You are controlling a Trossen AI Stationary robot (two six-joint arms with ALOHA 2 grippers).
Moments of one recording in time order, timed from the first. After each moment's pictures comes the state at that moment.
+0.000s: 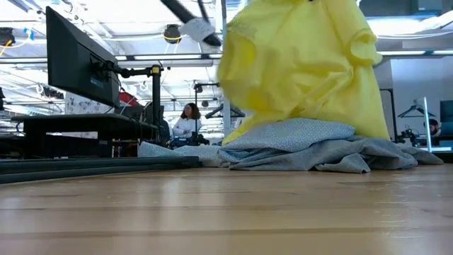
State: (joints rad) left arm 0.21 1.31 1.97 -1.54 0.24 -0.25; right arm -0.21 1.47 2.03 -1.52 0.30 -0.03
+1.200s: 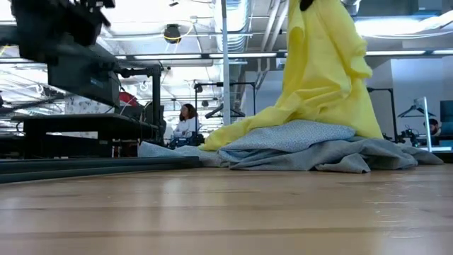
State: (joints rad) left arm 0.24 0.96 0.98 -1.39 0.45 -0.46; right arm -0.26 1.53 2.03 -1.52 0.18 -0.07
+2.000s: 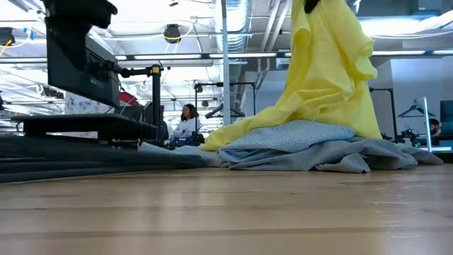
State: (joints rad) left arm 0.27 0.95 1.16 -1.40 -0.27 -0.40; right arm -0.26 1.53 2.03 -1.56 0.18 0.01
